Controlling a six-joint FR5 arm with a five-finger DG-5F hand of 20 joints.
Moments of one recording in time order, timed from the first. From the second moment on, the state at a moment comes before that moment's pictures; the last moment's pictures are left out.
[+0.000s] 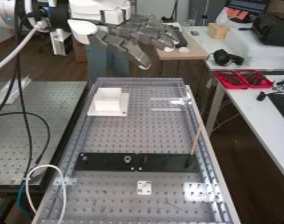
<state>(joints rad) 1.50 -1.62 -1.70 -3.02 -1.46 -0.69</state>
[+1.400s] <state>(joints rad) 1.51 -1.60 -1.71 -3.03 -1.52 -0.68</state>
